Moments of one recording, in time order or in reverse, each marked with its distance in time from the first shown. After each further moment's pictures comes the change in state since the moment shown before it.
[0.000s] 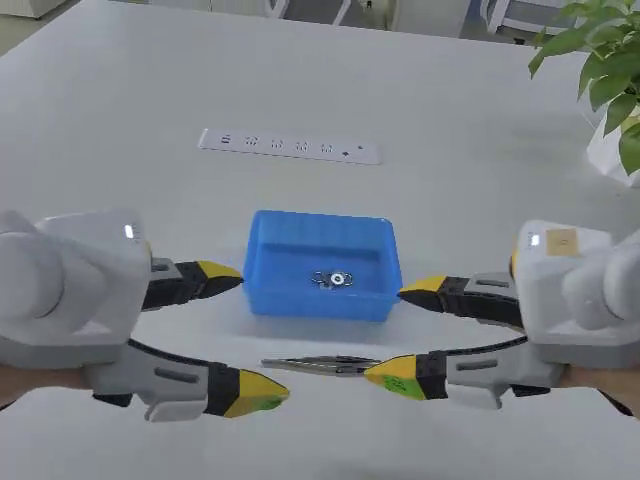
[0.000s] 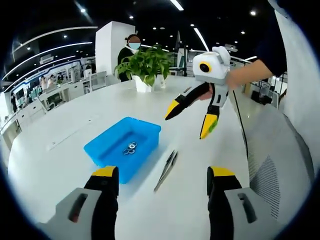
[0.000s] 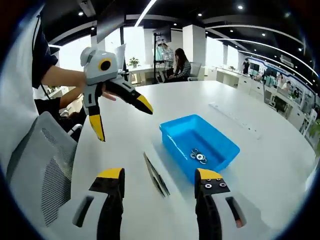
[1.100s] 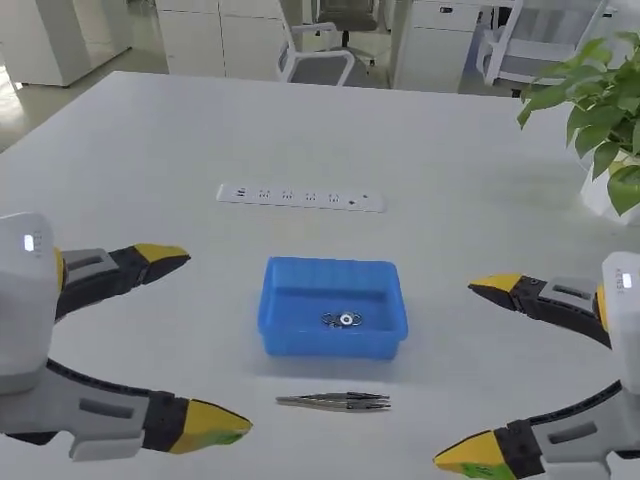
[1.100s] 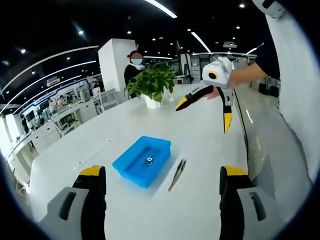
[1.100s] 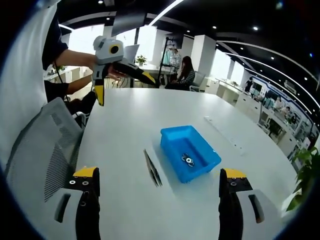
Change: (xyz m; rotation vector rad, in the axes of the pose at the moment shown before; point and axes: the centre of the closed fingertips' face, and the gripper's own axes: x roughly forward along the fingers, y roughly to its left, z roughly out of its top) left arm -0.056 -0.001 0.041 0.149 -0.052 0.107; right arm -0.049 0.009 0.012 -0.185 0.022 -0.037
